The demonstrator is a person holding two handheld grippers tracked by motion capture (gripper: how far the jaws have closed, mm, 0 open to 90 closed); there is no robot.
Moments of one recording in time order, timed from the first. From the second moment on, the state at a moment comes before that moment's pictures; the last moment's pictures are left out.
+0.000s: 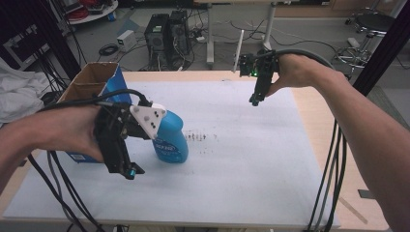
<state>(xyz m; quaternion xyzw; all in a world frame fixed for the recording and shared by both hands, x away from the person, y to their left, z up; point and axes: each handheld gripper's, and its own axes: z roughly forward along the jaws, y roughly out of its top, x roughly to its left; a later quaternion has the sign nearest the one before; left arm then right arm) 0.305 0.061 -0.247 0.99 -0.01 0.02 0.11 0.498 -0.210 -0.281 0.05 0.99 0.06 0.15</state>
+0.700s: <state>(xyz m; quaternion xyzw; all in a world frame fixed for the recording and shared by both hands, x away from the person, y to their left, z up) 0.345 0.065 -0.196 0.99 0.00 0.05 0.12 0.496 -0.211 -0.281 0.04 0.99 0.06 0.15</state>
